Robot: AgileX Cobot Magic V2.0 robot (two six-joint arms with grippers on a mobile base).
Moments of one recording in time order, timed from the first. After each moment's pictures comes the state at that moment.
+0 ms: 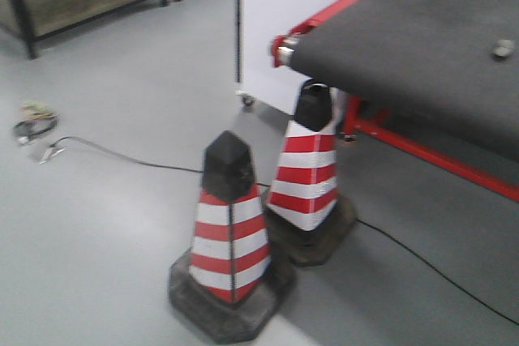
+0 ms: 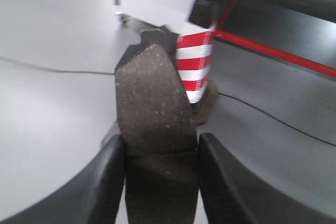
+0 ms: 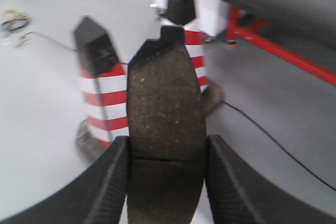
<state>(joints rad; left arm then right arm) -0.36 0.36 -0.53 0.08 0.76 -0.25 0.28 0.34 -0.50 -0.16 0.78 0.23</state>
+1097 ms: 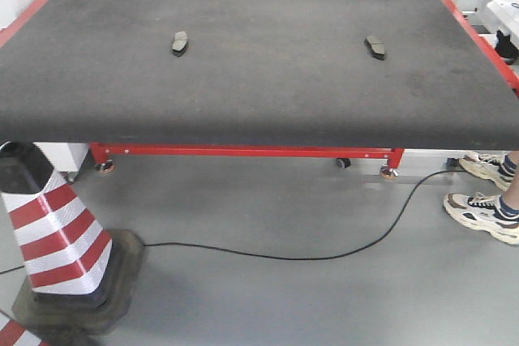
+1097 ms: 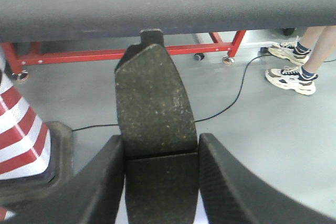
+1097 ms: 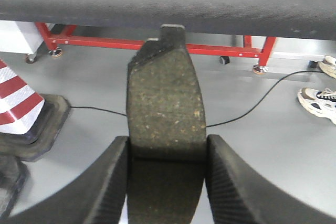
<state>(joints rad) -0.36 0.36 -0.53 0.08 0.76 -0.25 0.28 0.34 -0.50 -0.16 0.78 0.23</state>
